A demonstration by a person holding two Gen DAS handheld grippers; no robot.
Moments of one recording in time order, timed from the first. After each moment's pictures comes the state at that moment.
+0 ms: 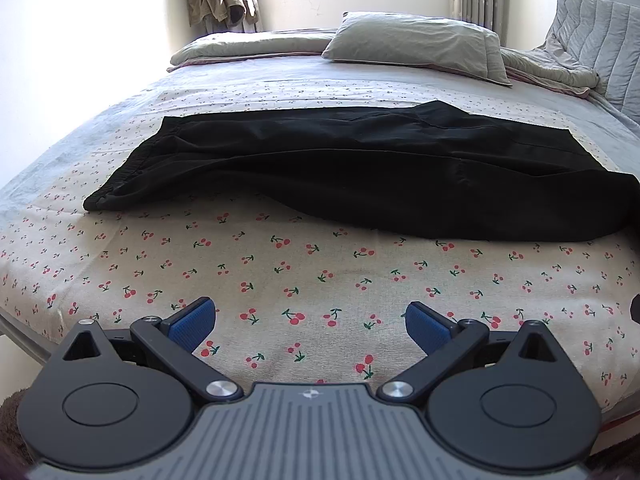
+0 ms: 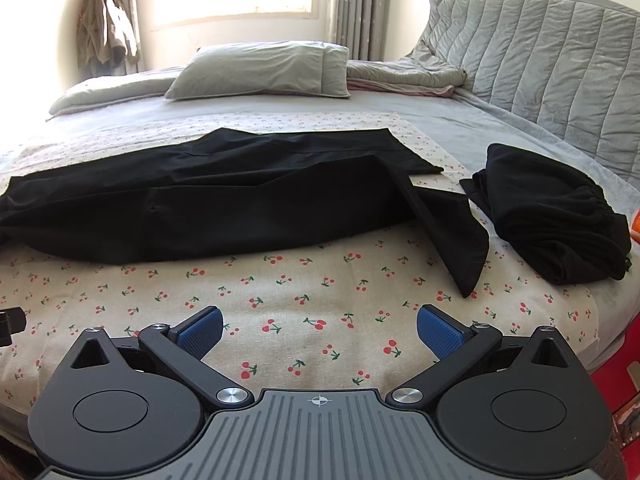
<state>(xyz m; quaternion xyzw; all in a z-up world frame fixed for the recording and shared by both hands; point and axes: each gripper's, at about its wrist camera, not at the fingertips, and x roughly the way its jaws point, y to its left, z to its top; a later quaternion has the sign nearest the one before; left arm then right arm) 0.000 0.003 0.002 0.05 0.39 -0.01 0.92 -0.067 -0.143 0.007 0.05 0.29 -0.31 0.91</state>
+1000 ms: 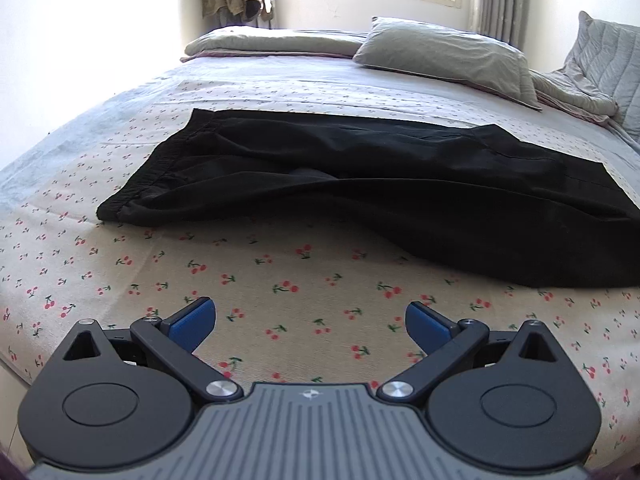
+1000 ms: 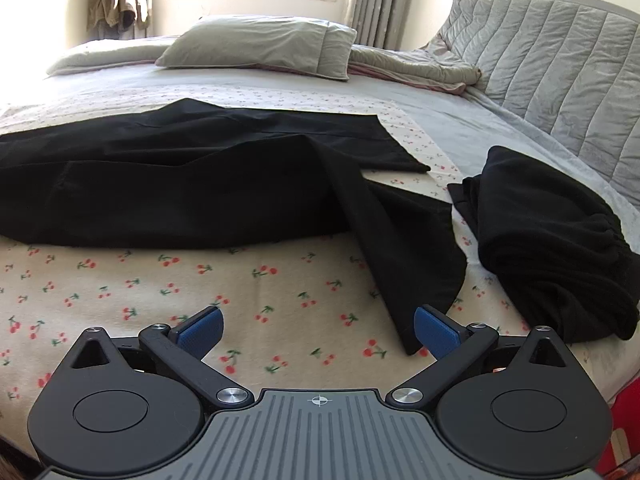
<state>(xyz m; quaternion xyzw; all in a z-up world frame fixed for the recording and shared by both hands) 0.073 0.110 -0.018 0.00 0.40 -0.01 0.92 -0.047 -0.258 -0.013 -0.01 0.32 -0.30 0.90</state>
